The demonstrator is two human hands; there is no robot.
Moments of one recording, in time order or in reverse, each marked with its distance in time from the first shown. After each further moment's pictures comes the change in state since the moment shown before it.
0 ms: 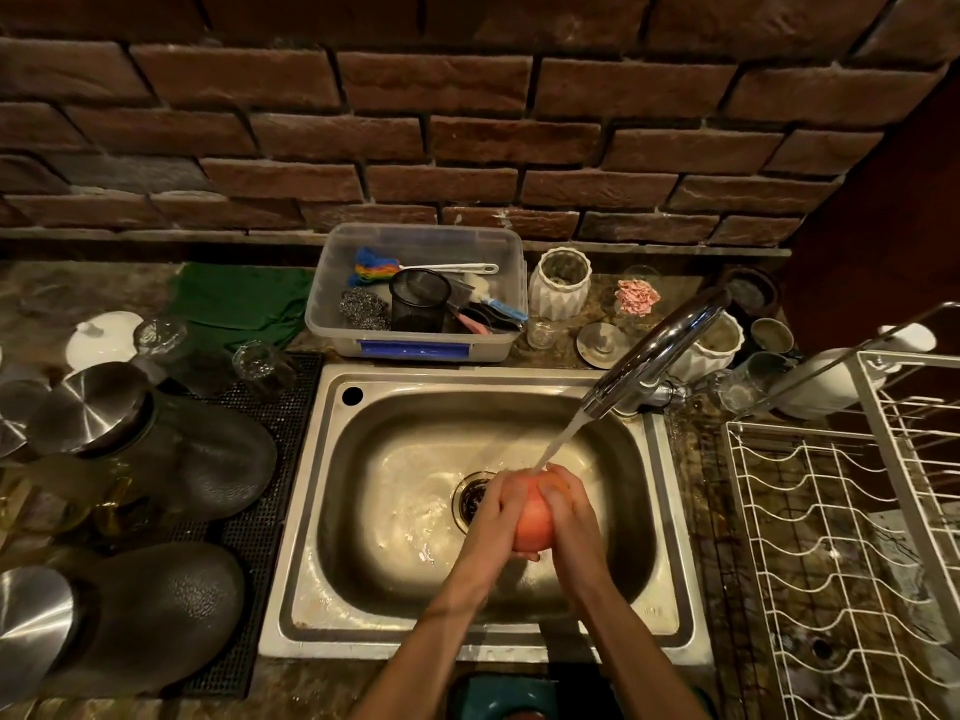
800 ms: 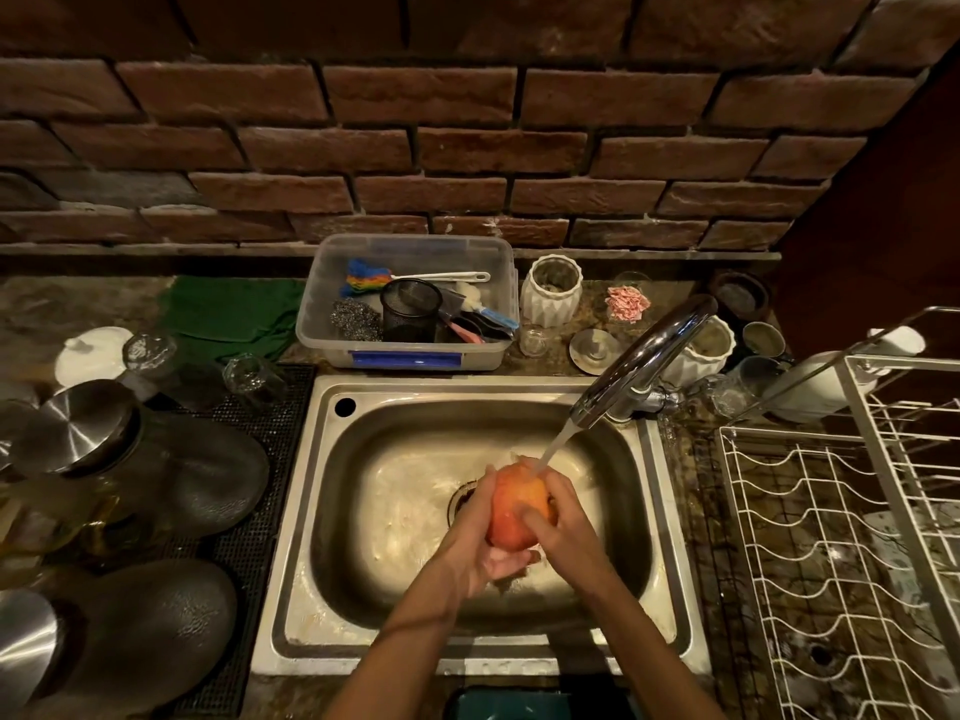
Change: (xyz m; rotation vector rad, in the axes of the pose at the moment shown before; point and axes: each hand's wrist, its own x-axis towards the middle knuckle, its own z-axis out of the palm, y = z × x) left_hand 0.005 0.023 -0.009 -0.329 -0.004 -0.440; right_hand 0.008 -0.013 -0.010 -0.352 -0.237 -0.201
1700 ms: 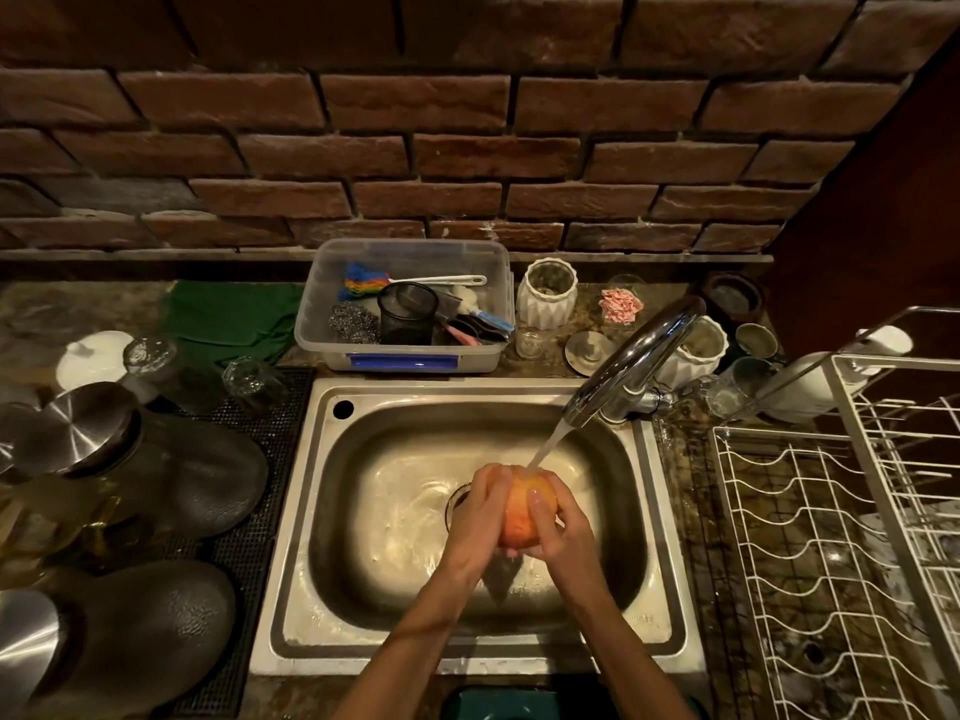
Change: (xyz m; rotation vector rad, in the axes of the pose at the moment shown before) left_hand -0.002 0.000 0.012 0.527 0.134 0.456; right_hand -0.011 0.010 0.008 0.142 0.193 0.086
